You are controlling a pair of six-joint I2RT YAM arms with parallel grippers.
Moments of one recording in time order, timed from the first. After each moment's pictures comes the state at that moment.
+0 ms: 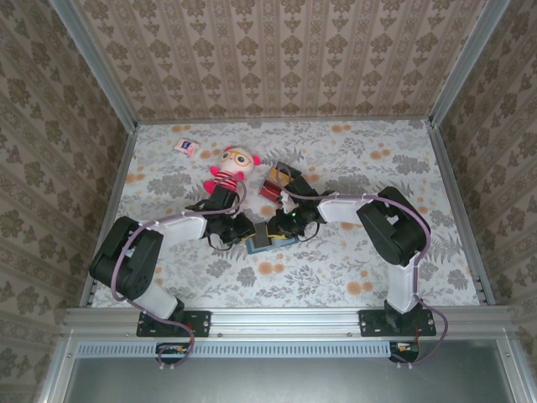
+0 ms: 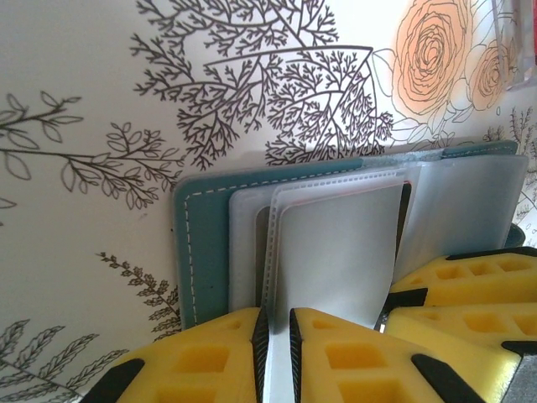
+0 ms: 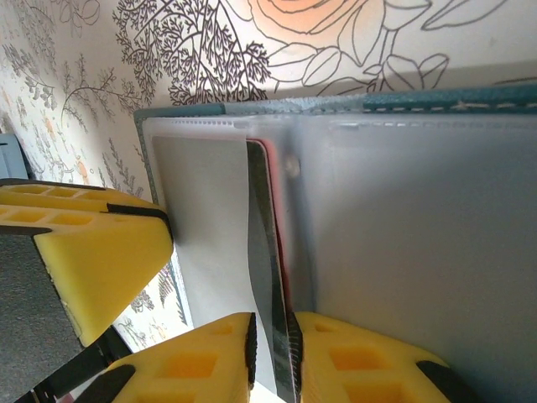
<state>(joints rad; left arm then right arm) -0.55 1.56 0.72 -0.25 0.38 -0.90 0.61 1.95 1.09 -0.21 -0.61 0.73</state>
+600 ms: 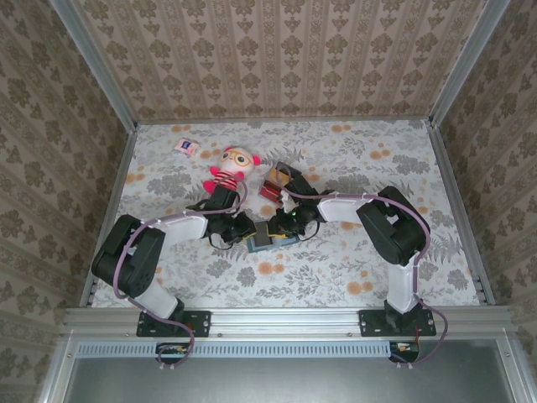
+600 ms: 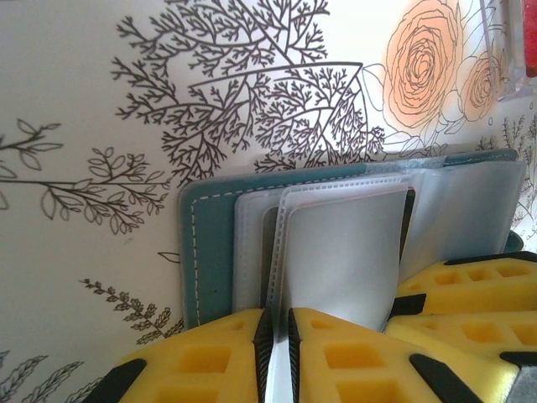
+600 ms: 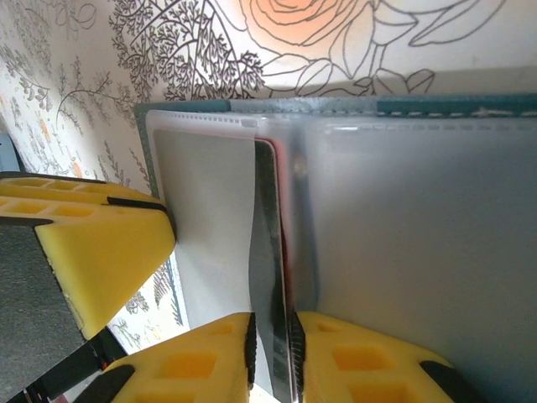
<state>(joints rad) -0.55 1.58 0.72 -0.21 0.38 -0.90 0.62 1.95 1.10 -0.22 -0.61 0.71</state>
